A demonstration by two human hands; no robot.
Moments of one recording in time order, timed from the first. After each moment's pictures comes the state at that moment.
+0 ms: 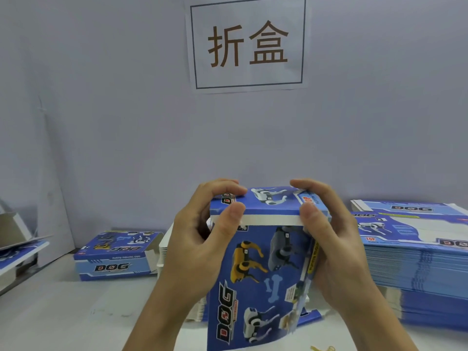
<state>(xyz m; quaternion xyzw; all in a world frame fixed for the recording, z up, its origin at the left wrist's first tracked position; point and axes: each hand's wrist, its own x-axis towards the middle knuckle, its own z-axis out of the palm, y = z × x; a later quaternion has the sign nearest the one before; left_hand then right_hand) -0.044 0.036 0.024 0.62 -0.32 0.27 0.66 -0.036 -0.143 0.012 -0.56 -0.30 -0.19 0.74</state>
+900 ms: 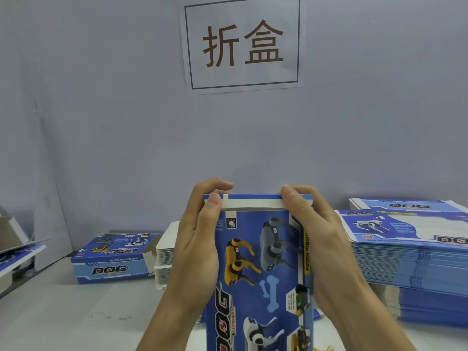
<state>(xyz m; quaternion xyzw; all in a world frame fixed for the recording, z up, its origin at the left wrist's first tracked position) -0.036 0.023 0.016 0.58 -0.27 0.24 0.73 -0.038 -0.130 0.022 -0.54 -0.22 -0.15 0.80</state>
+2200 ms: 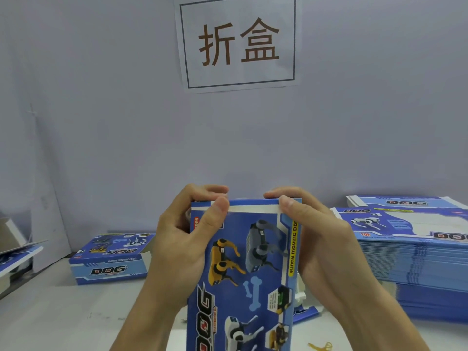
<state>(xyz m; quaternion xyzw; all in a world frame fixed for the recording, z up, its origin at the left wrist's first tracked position) -0.038 0.040 0.022 0.58 -0.27 0.24 0.73 -0.043 -0.141 0.025 -0.56 -0.23 -0.06 0.79</state>
